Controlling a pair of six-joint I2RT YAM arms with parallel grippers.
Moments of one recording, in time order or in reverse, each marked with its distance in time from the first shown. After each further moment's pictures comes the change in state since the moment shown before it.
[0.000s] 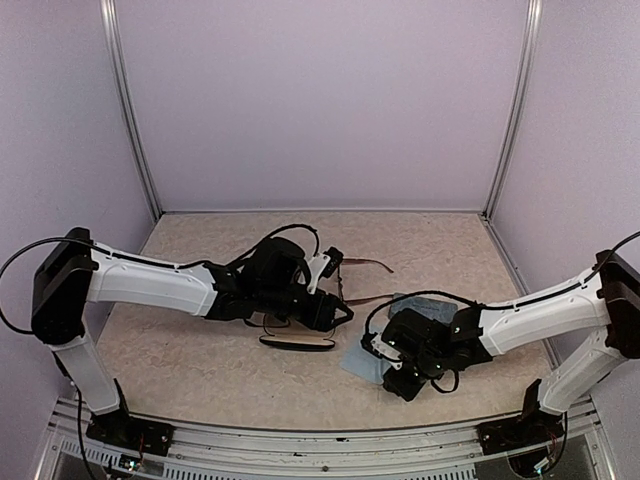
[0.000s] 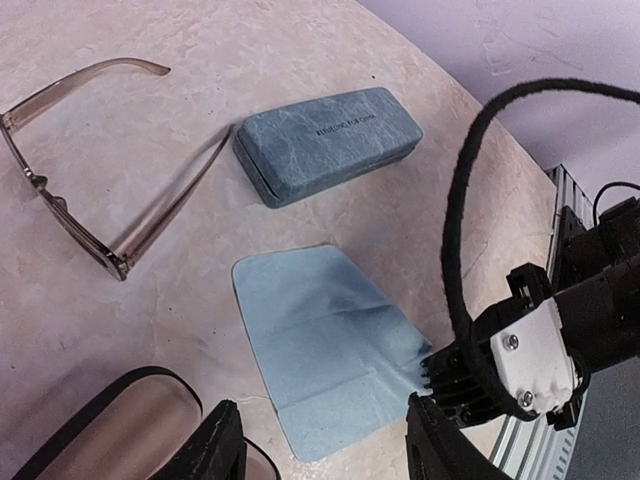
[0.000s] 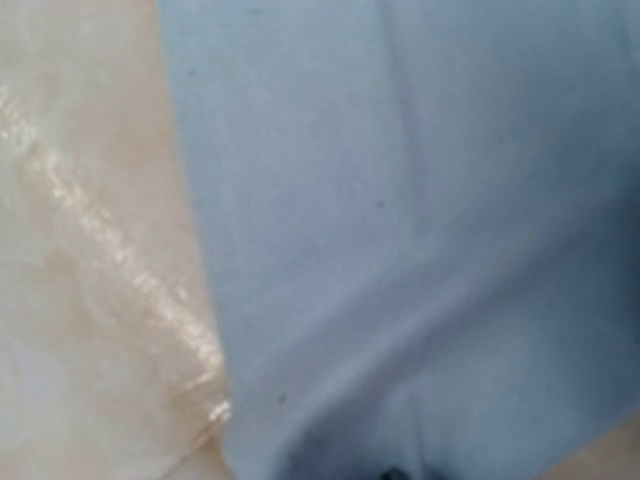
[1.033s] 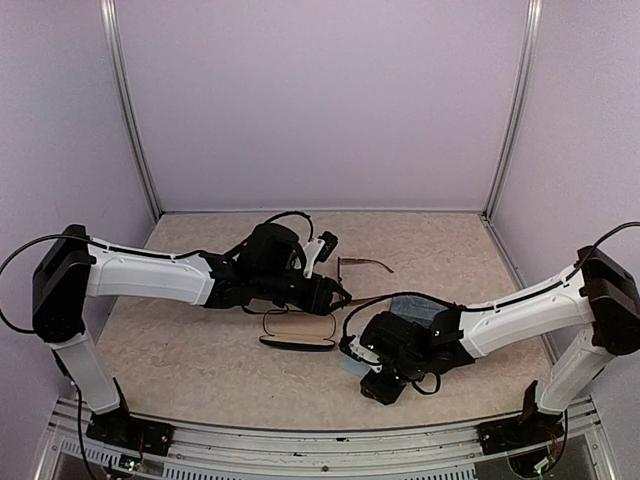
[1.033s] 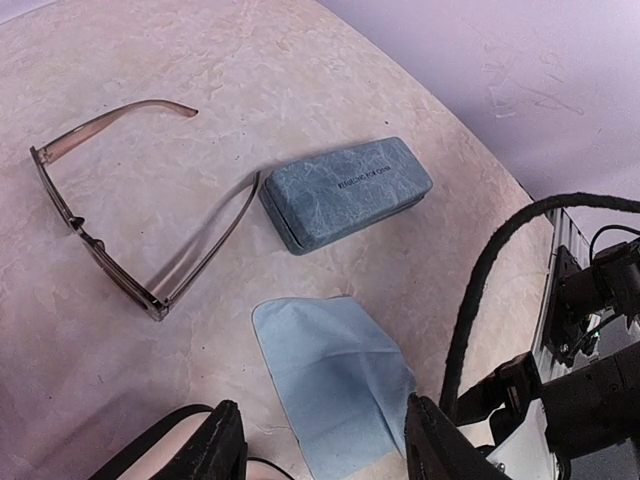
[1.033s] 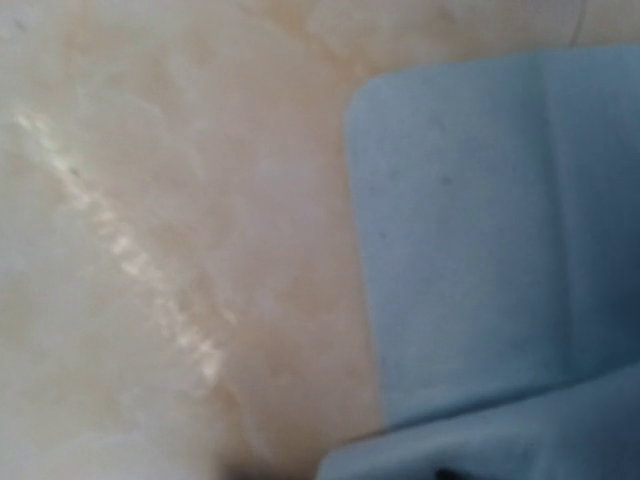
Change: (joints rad) left arm 0.050 -0.001 0.040 -0.001 0.023 -0.007; right arm 0.065 0.098 0.101 0.038 -0.001 -0.019
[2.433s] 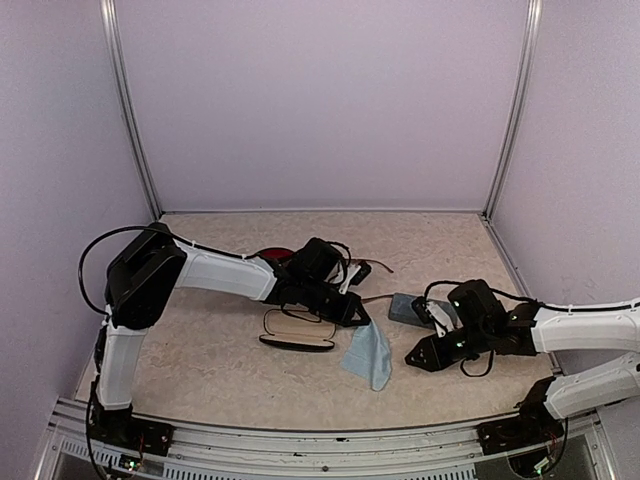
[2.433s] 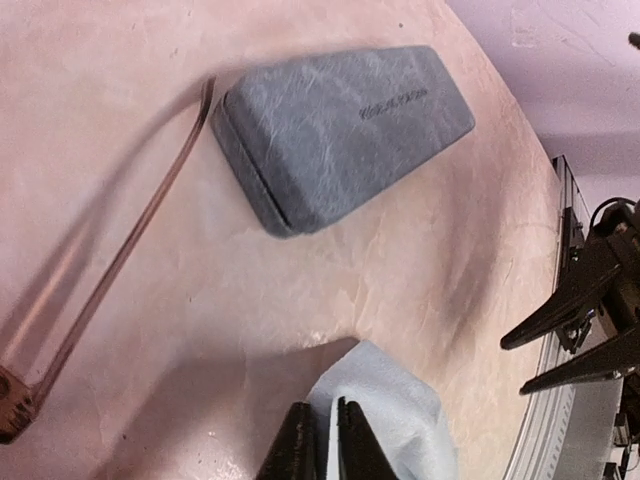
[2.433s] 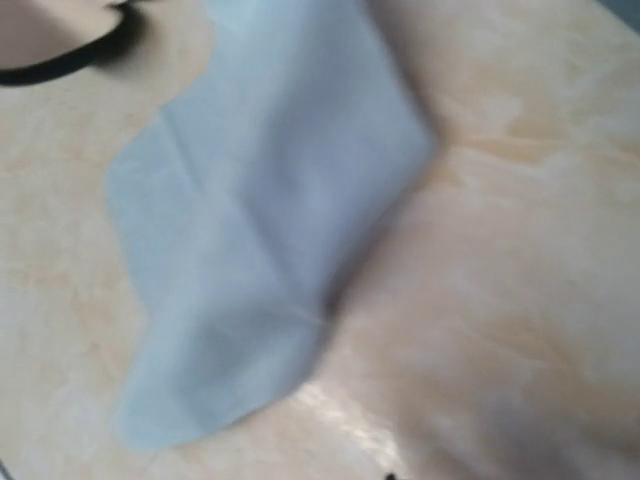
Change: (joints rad) left arm 0.014 0.429 0.349 -0.133 0.234 -0.050; right arm -0.452 -0.443 -0.355 0.152 -0.337 0.134
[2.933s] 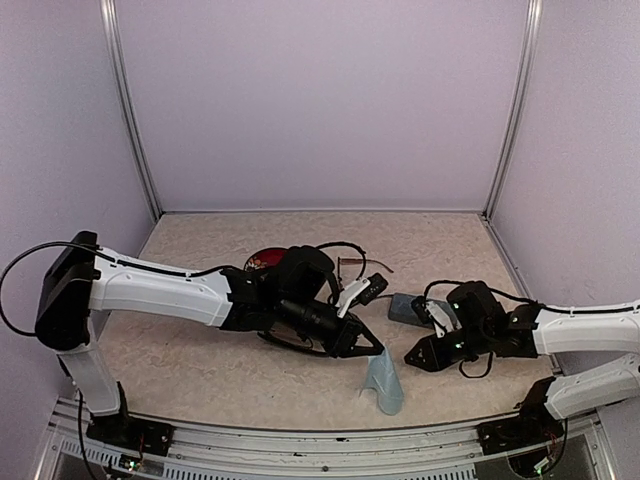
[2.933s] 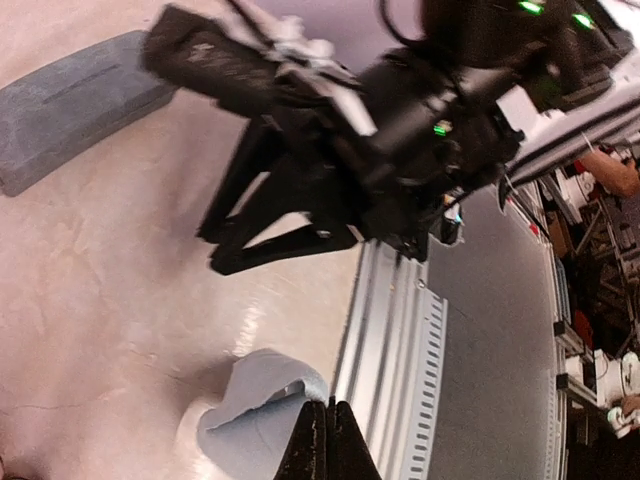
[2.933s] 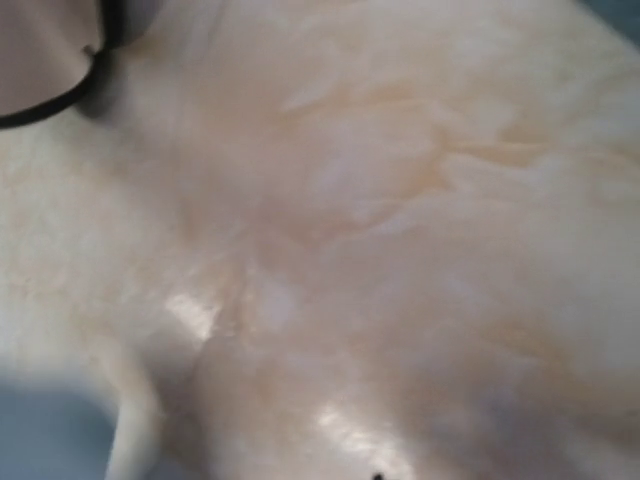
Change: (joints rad) left arm -0.207 -0.389 -0.274 0.075 0.056 0.021; right arm 0.037 -0.017 0.000 0.006 0.039 0.041
